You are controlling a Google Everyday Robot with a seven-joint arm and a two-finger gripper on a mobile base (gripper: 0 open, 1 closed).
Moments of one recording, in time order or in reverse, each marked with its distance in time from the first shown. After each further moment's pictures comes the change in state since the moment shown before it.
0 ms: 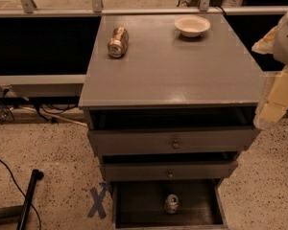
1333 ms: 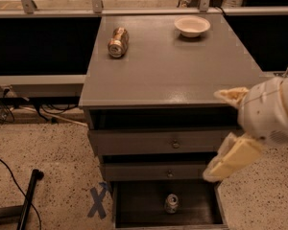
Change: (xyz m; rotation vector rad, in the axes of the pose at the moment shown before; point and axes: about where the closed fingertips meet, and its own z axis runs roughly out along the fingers) arm -0.049 0.084 0.068 -0.033 -0.385 0.041
